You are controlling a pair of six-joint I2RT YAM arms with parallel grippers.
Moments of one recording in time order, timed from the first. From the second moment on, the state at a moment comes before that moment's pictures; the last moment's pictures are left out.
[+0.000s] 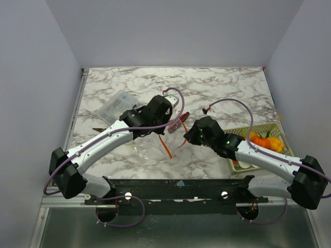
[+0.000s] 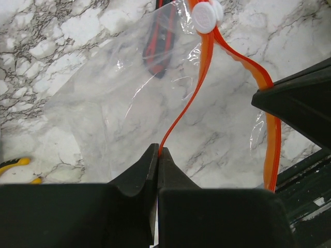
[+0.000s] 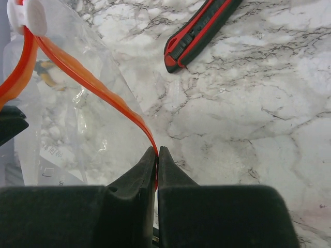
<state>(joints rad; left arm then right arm) -0.83 1.37 1.26 -0.72 -0.16 -0.20 0.85 1.18 0.73 -0.18 0.24 0.88</state>
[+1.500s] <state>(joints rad) -0.70 1.40 1.26 -0.70 0.11 -0.26 0.17 1.22 0.91 -0.98 0.43 0.86</state>
